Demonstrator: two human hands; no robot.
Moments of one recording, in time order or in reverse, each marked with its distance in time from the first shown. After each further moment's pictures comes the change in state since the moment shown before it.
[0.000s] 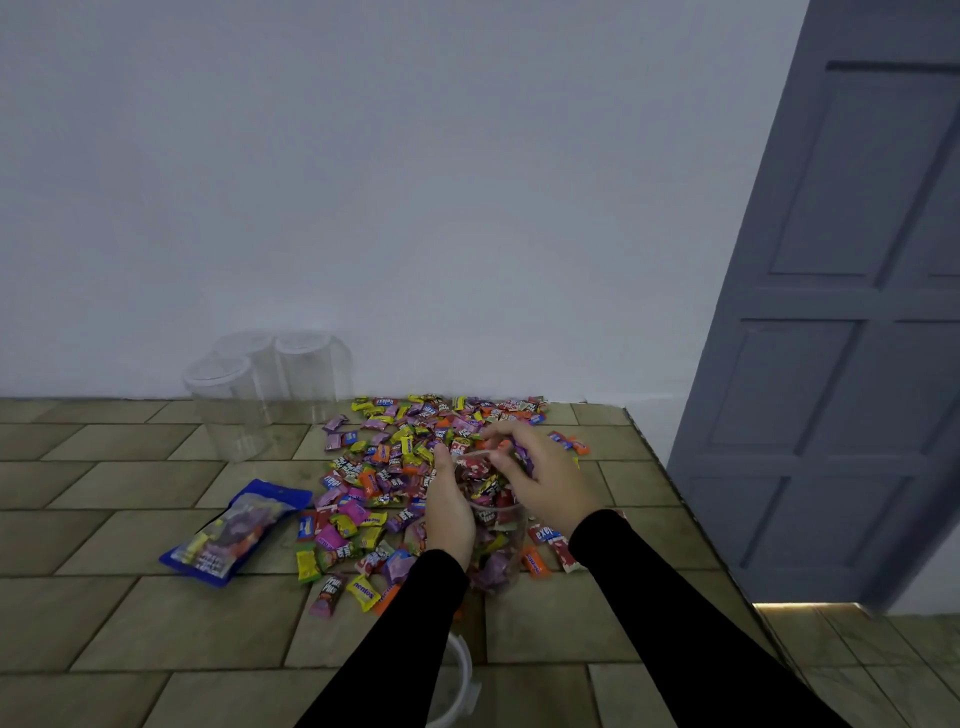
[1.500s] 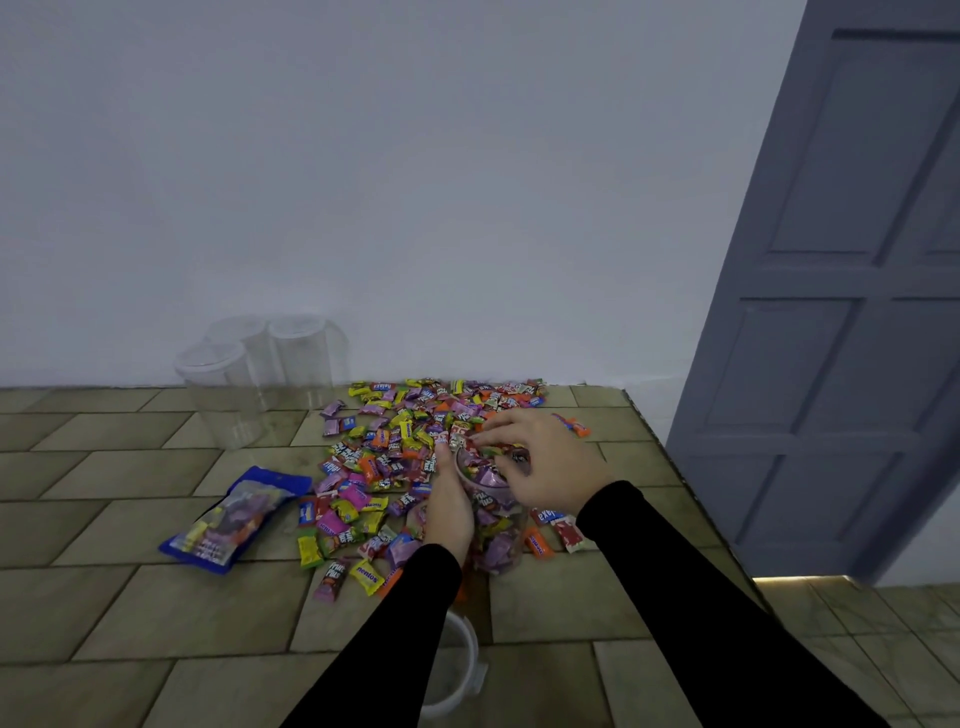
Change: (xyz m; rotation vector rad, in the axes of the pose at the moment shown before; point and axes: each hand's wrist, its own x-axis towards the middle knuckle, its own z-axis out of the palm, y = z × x) left_hand -0.014 0.003 -0.006 0.221 0.026 -0.110; right_hand 0.004 -0.015 -0.012 -0.313 -0.209 -0.045
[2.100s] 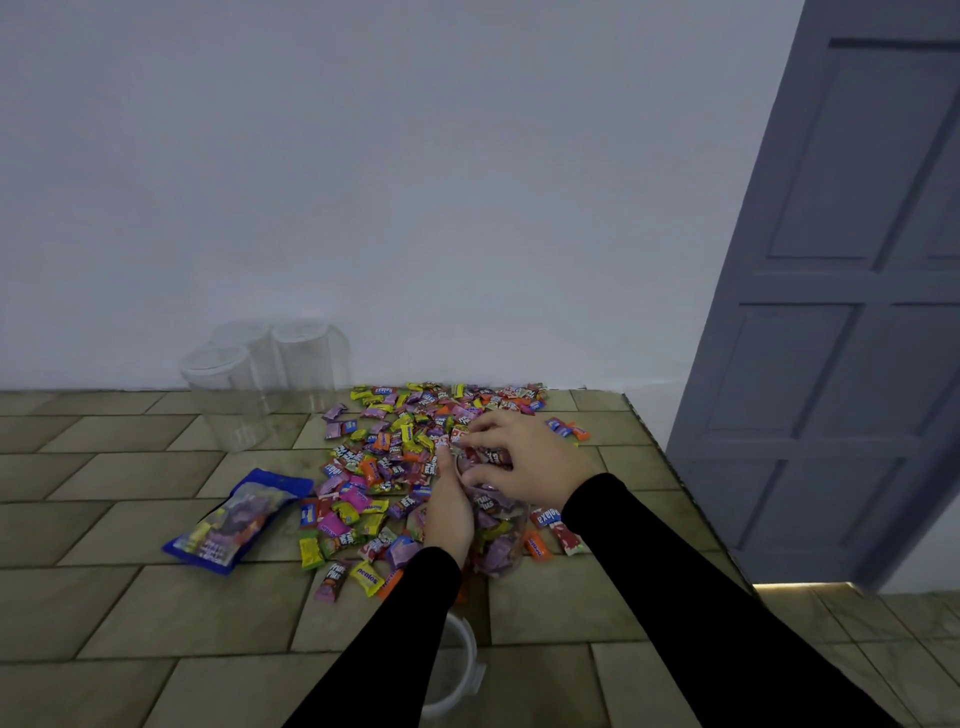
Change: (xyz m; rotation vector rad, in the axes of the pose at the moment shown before) left_hand 0.003 -0.004 0.001 -0.025 0.017 0.012; right_hand 0.010 -0.018 -0.005 -0.050 -0.153 0.025
